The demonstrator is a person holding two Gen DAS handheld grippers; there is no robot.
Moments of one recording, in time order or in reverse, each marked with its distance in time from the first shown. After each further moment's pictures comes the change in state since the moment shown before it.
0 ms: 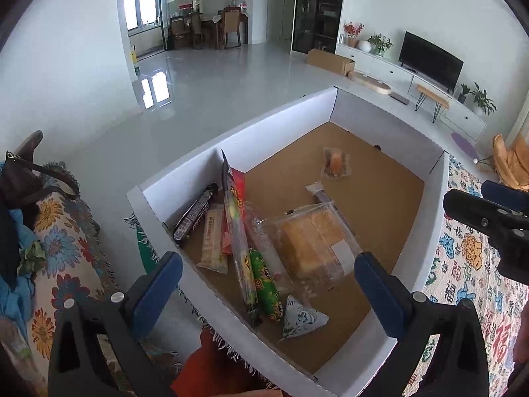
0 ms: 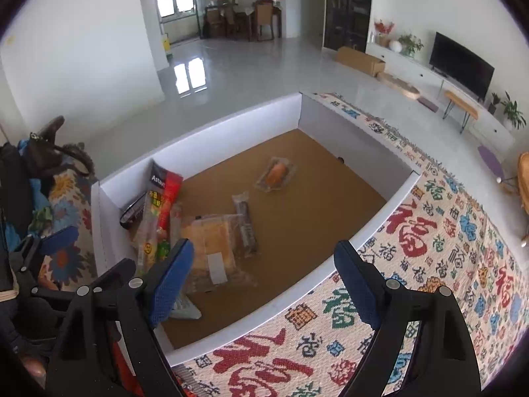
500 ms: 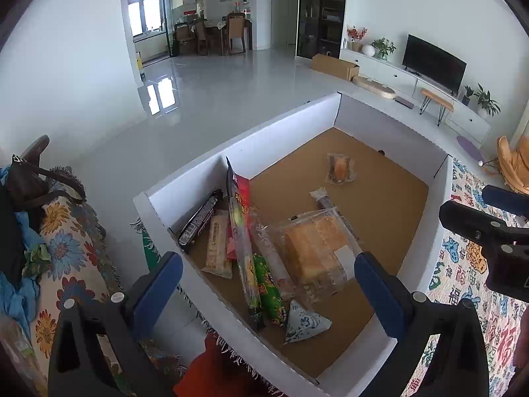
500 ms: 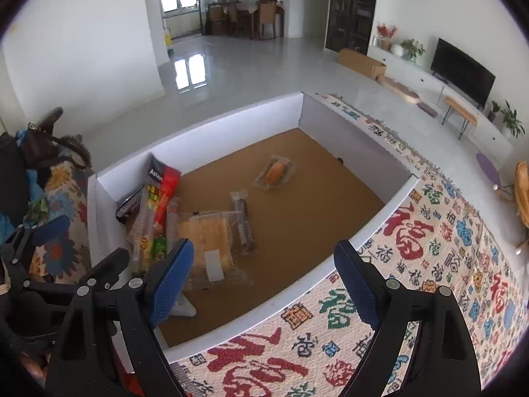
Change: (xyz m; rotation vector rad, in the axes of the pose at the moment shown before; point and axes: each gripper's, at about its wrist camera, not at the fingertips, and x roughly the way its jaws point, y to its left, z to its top) left arm -0.003 -0.002 0.001 0.009 -0.027 0.028; right arm 0.003 0.004 -0.002 -0.032 0.009 -0.024
